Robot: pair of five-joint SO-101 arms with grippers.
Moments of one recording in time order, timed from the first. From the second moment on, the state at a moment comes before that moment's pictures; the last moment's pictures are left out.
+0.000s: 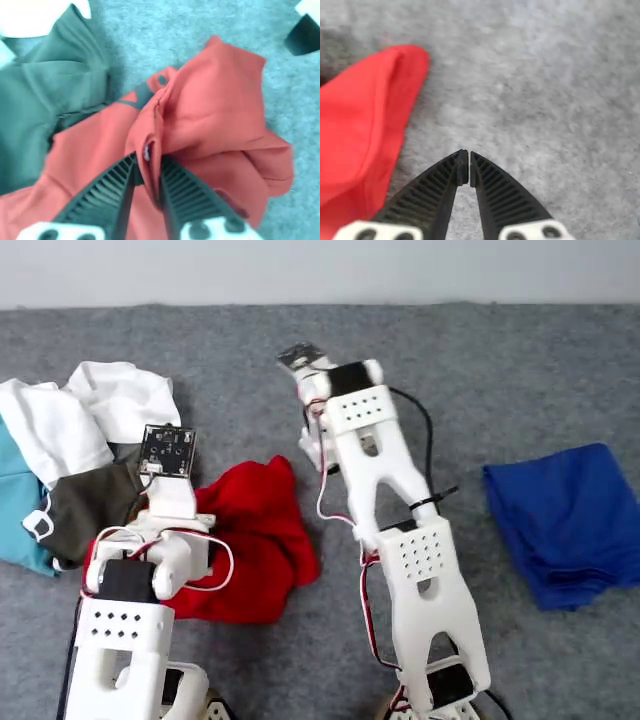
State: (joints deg) left arm -1.2 -54.0 58.9 64.7 2.9; right arm -23.6 55.4 -62.9 100.5 13.9
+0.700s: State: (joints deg) left arm -15.5 -54.0 49.2 77.9 -10.9; right arm -34.3 52.5 -62.9 100.5 13.9
